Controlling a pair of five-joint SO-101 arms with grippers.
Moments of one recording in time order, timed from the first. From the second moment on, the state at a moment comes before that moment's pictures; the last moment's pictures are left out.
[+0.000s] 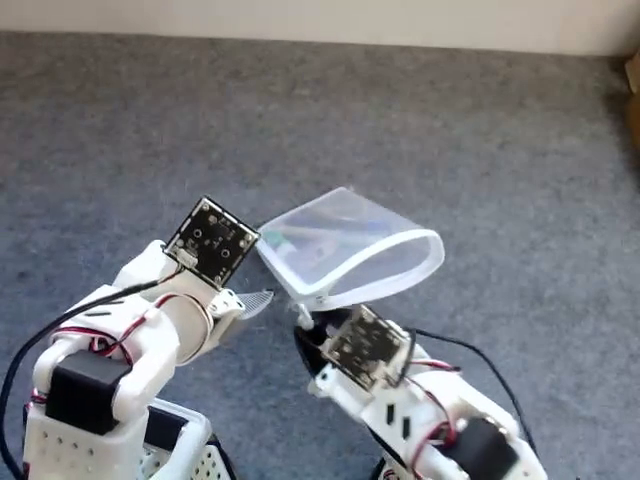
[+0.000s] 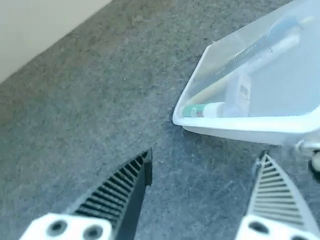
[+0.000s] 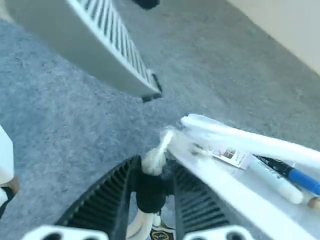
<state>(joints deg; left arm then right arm) 11.2 -67.4 37.1 82.2 -16.9 -47.6 -99.1 67.9 65.0 16.2</state>
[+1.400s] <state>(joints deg) 24.1 -68.4 39.8 82.5 -11.6 -46.9 -99.7 52.5 70.8 12.4</state>
